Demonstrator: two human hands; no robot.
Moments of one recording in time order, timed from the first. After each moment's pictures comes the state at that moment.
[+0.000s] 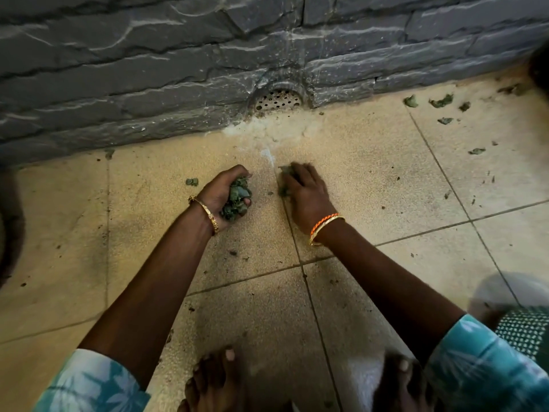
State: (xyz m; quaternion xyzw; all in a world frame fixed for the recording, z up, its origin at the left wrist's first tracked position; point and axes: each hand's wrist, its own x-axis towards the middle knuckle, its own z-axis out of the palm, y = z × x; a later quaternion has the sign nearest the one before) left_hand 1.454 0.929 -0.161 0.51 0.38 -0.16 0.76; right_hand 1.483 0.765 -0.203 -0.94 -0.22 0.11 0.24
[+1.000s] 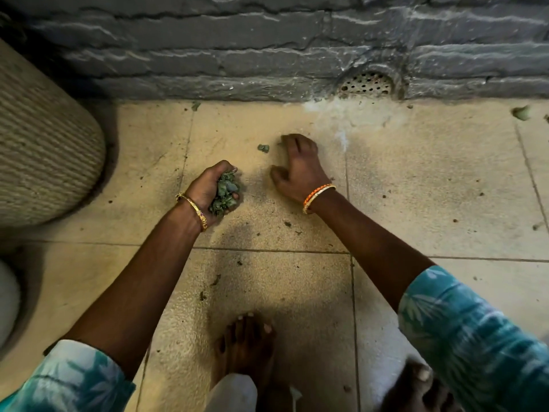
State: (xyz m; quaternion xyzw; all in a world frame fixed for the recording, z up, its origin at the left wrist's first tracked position) left_hand 1.362 1.007 -0.161 0.47 0.46 -0.04 0.75; right_hand 1.476 0.872 -0.206 -0.89 -0.35 0.11 0.26
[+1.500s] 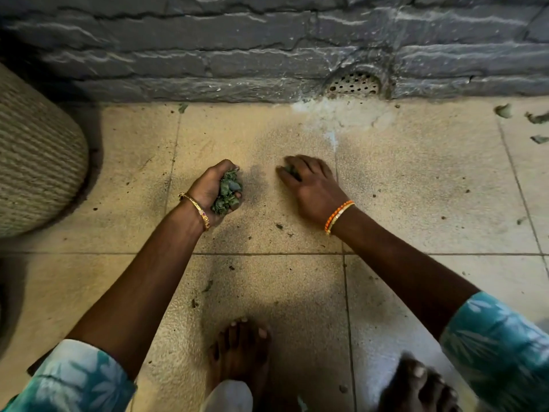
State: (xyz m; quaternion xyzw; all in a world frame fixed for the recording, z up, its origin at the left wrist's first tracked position) left_hand 1.376 0.999 -0.165 0.45 0.46 -0.04 0.77; right_hand 1.468 0.826 -0.207 -0.87 -0.49 0.04 0.07
